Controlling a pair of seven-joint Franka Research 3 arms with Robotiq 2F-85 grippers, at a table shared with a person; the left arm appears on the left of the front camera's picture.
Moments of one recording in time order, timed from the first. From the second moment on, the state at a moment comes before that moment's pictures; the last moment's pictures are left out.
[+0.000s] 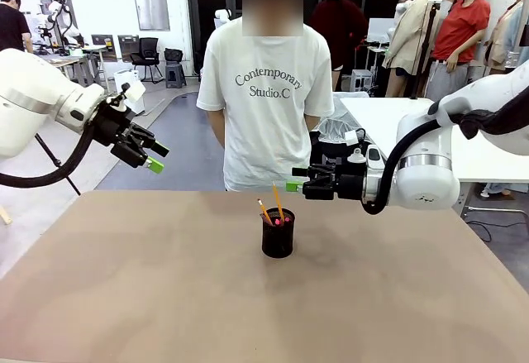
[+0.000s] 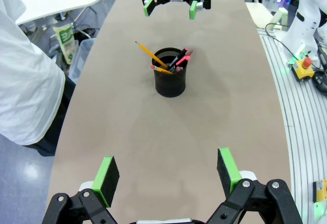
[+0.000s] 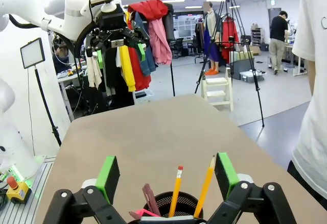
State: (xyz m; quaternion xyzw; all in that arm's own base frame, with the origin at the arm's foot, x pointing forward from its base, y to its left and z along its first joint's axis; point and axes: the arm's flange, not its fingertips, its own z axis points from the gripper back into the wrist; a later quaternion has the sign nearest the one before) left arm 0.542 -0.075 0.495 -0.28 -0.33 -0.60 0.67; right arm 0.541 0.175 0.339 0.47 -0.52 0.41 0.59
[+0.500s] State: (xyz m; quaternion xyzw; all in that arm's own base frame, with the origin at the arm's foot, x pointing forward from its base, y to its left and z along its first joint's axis) left arm 0.542 -0.075 0.495 -0.28 -0.33 -0.60 0.67; right arm 0.541 0.175 0.339 0.47 -0.51 0.40 0.59
